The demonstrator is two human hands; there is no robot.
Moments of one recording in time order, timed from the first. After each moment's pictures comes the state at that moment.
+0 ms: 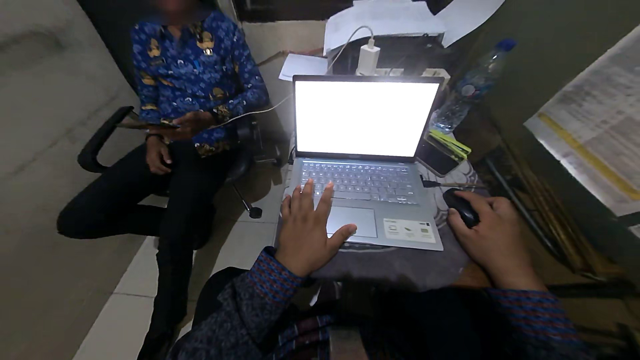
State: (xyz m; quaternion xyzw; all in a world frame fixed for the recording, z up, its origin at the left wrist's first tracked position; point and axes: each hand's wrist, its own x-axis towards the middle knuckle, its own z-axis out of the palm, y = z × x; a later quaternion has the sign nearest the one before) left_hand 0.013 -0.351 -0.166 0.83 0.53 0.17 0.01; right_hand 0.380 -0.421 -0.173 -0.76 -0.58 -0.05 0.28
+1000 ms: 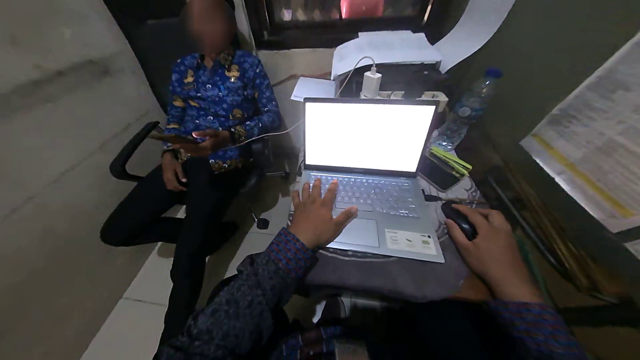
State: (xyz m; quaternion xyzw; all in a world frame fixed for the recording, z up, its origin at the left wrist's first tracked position) left_hand 0.025 -0.304 -0.141 0.81 0.56 0.09 0.12; right_hand 0.383 -0.417 -0.173 -0.74 -0.61 -0.04 0.27
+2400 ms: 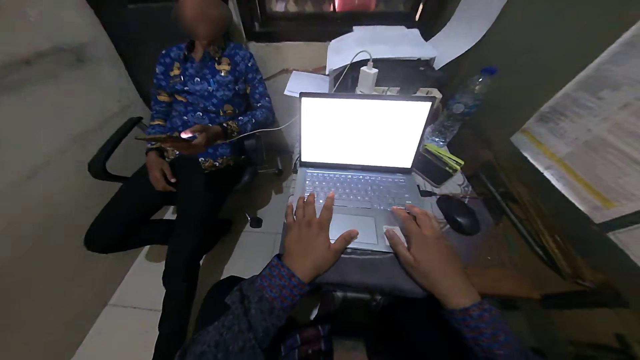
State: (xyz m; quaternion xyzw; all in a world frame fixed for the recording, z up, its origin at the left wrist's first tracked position) left_hand 0.013 -0.354 -0.162 0.82 0.55 0.15 0.03; right_hand 0.274 -0.420 -0.171 -0.67 -0.70 -0.03 0.23
